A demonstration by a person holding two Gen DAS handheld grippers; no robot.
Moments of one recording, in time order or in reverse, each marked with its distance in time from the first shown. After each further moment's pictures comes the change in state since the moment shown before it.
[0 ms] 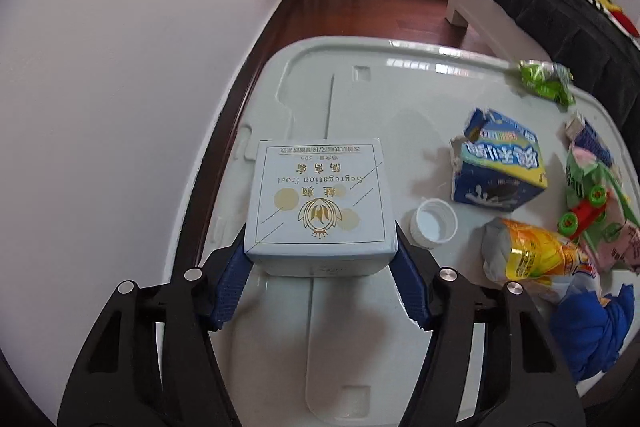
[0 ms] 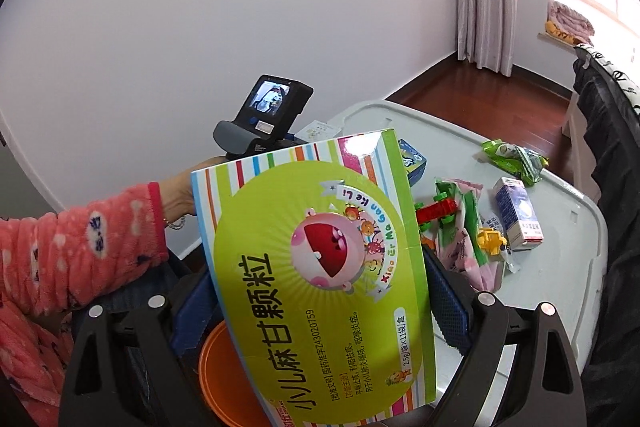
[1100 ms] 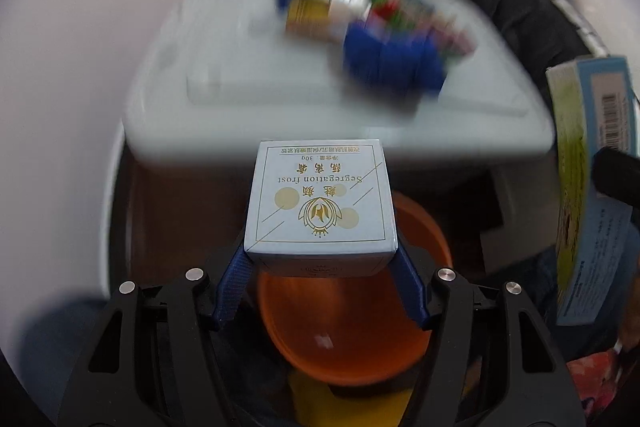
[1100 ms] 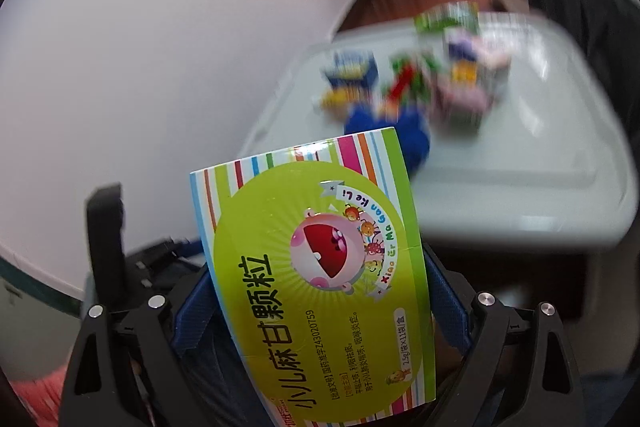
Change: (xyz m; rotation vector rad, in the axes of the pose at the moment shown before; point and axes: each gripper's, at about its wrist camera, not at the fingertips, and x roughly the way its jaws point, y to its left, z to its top) left arm -0.144 -0.075 -0.199 0.057 0.218 -0.237; right arm 0.025 0.011 -0.108 0.570 0.114 -0.022
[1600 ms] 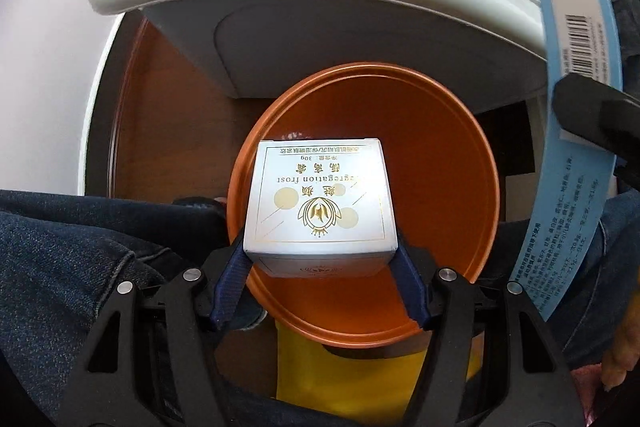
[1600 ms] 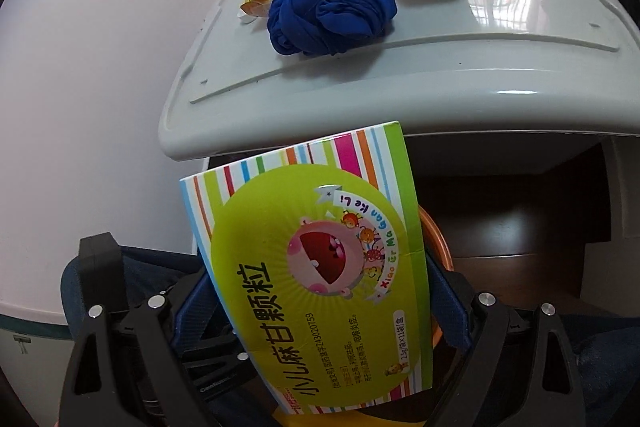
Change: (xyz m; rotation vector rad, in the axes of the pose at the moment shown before) left arm 0.080 0.004 -0.034 -0.073 0.244 0.061; right arm 0.087 -0.025 -0.021 0.152 0.148 -0.062
